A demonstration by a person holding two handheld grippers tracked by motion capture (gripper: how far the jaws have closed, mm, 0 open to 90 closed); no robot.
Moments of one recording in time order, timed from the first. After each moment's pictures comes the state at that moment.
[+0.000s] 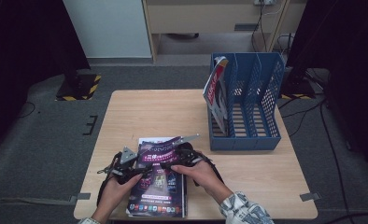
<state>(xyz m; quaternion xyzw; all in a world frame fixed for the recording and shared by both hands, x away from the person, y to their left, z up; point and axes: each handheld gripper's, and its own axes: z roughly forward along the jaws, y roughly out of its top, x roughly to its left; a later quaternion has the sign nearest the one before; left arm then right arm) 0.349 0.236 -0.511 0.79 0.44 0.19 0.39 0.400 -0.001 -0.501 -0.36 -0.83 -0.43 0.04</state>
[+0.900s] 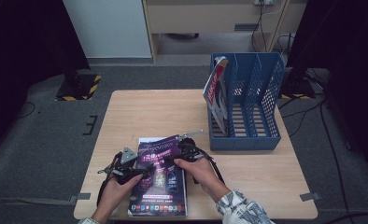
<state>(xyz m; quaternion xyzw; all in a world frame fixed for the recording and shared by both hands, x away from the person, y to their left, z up) 0.348 0.235 -0.509 0.79 0.44 0.19 0.38 0.412 -0.007 -0.496 -0.40 -0.80 -0.44 0.08</state>
